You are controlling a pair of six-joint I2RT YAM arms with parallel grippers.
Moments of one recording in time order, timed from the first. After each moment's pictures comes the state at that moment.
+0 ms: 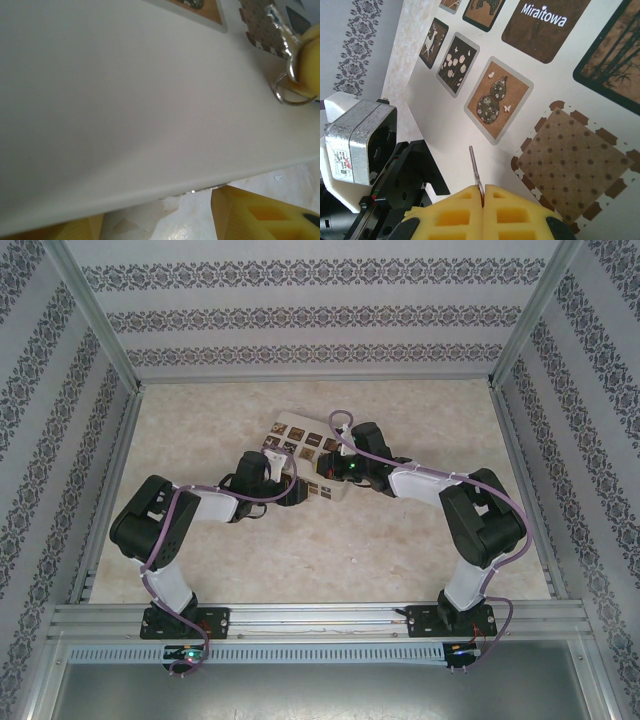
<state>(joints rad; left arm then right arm) -0.42 1.76 0.71 0.39 0.44 -0.38 0.51 1.77 0.98 0.13 -0.52 0.68</state>
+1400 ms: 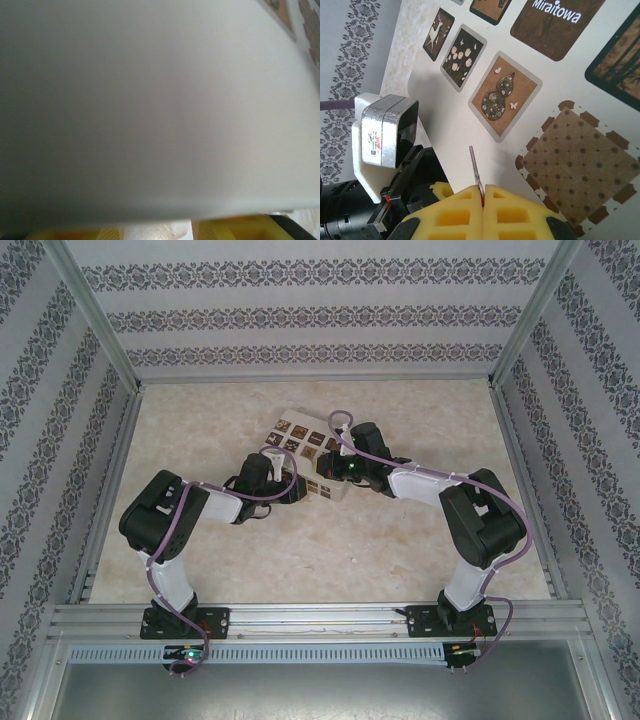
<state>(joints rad) -0.43 1.82 0.71 0.48 0.38 -0.54 0.51 1.76 0.98 0.13 -0.50 0.68</state>
